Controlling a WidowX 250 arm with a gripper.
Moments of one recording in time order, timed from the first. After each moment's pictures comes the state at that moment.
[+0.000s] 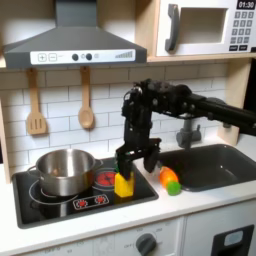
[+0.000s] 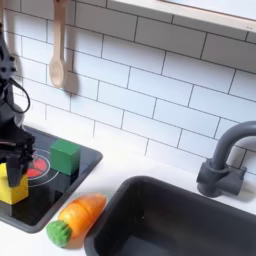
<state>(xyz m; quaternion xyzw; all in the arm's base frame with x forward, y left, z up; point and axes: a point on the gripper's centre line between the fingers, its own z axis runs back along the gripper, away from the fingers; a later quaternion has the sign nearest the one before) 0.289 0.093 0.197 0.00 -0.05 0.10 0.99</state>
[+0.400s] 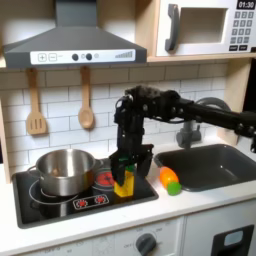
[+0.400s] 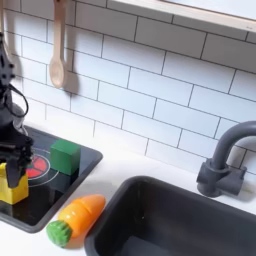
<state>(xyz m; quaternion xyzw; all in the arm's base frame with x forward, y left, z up) 0.300 0.099 0.180 0.00 -0.03 0.10 0.99</state>
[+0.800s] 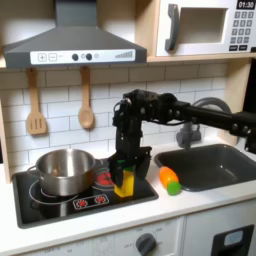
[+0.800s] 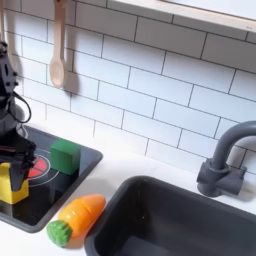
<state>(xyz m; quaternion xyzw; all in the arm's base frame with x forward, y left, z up) 0.308 0.096 0.173 0.00 -0.04 0.09 0.99</state>
